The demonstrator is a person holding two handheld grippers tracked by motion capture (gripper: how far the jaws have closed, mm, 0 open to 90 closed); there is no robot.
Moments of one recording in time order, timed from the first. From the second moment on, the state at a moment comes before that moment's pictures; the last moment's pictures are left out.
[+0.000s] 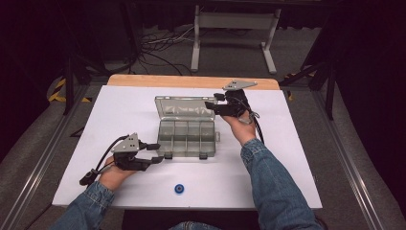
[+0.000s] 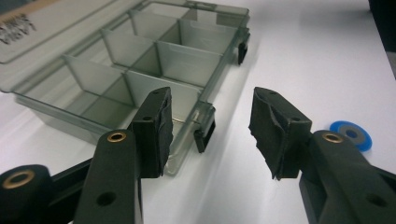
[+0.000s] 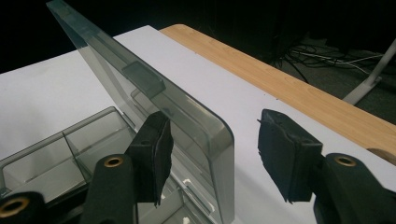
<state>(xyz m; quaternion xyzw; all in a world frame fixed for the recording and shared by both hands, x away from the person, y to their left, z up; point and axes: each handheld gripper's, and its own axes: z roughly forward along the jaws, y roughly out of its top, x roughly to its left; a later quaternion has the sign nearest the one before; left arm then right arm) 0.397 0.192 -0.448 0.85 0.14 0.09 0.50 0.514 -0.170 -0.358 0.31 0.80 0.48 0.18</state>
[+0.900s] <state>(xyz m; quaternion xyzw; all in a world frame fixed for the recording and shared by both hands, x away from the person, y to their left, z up) 0.399 0.188 -0.453 0.86 0.14 0.10 0.48 0.536 -0.166 -0.380 0.32 0.82 0.45 0.18</state>
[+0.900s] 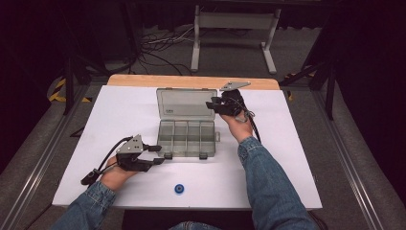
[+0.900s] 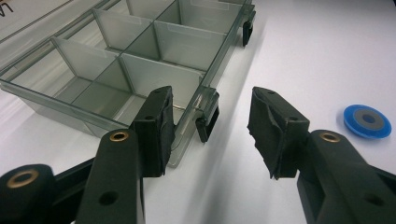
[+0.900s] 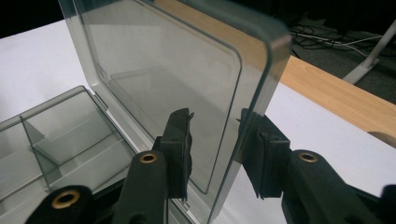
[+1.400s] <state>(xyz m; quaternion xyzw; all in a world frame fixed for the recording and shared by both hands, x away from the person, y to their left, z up) 0.399 0.188 -0.454 0.86 0.14 0.11 0.47 0.544 -0.163 -0.390 0.33 0.82 0.44 0.19</state>
